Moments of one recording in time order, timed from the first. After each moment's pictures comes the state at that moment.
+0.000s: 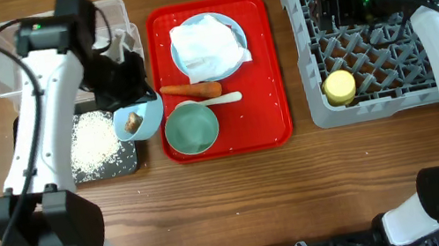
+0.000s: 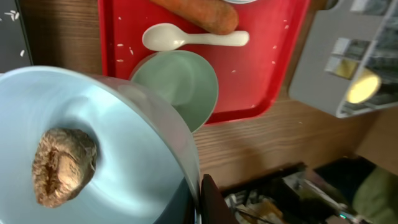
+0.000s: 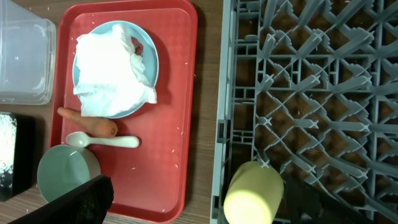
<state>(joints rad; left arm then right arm) -0.09 1.84 1.79 -1.49 0.48 -0.22 0.02 1.71 1.86 -1.23 -0.22 0.03</state>
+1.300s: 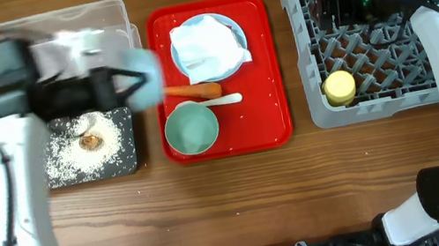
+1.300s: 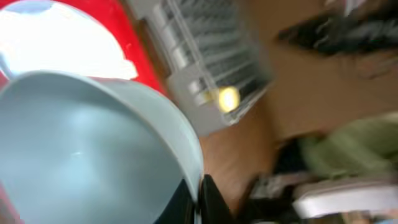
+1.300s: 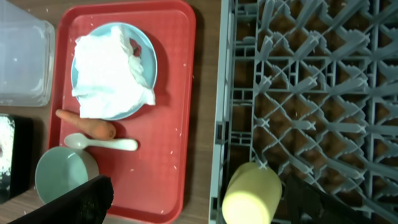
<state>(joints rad) 0.09 1.54 1.38 -0.98 1.05 0.14 0.02 1.71 1.86 -1.22 -0.21 0.03</state>
